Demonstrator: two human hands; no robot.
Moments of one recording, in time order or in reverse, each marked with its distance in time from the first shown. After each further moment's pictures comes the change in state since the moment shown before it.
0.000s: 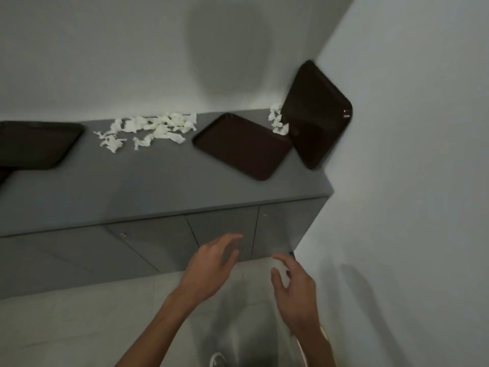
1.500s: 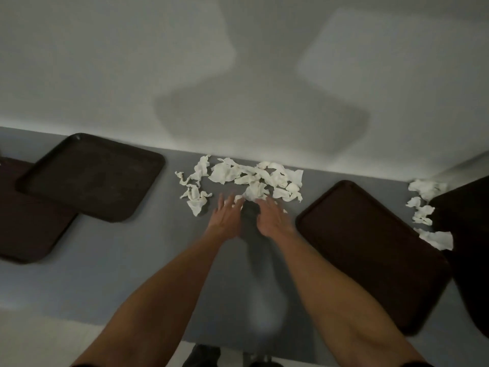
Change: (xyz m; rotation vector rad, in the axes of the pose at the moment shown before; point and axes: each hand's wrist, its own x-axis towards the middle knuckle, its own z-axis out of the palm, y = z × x) left_hand 0.408 -0.393 -0.259 0.365 -0.107 -0.435; right_hand 0.531 -0.234 0.479 -0.702 -0.612 -0.255
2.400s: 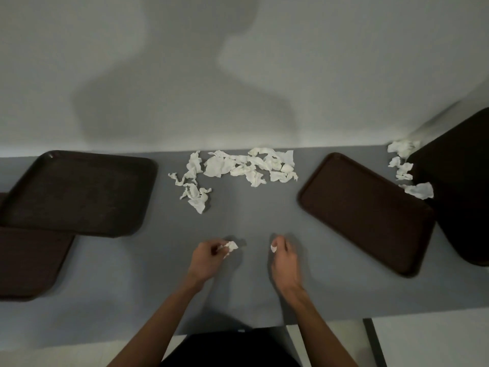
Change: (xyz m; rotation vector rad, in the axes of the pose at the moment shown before) left_hand -0.113 -0.097 0.035 -0.680 0.009 -0.083; right_hand -0.153 -0.023 0.112 0.285 0.435 0.218
